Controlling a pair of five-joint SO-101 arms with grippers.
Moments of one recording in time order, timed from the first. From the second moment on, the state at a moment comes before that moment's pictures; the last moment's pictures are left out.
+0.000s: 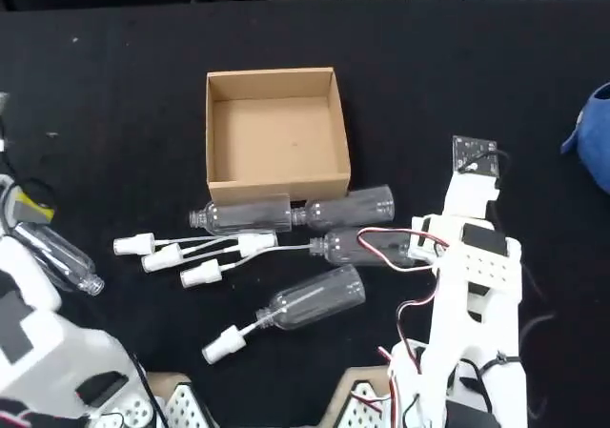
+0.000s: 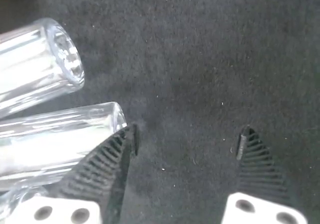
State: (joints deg) left arm -48.8 5.0 7.6 60.1 -44.4; right arm 18.0 -35.8 62.2 51.5 7.3
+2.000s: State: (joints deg) left arm -48.5 -6.5 29.4 63.1 -79.0; right arm 18.0 -35.8 62.2 51.5 7.3
